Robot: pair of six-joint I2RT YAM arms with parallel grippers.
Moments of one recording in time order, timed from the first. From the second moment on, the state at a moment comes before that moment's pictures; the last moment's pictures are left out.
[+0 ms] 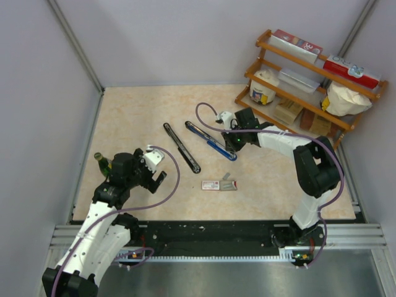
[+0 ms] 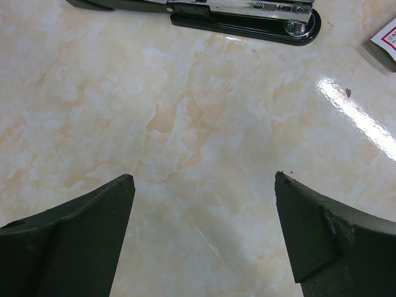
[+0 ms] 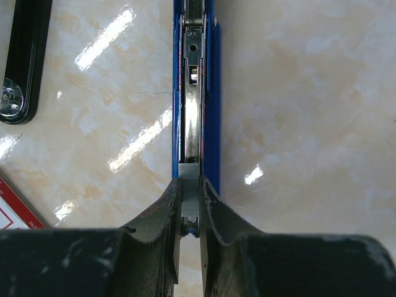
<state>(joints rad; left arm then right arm) -0.22 0.65 0.51 -0.50 0.29 0.45 0.49 1.79 1.17 -0.30 -0.31 -0.26</state>
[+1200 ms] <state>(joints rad) -0.22 0.65 0.51 -0.50 0.29 0.45 0.50 1.80 1.17 -0.31 -0.28 -0.27</state>
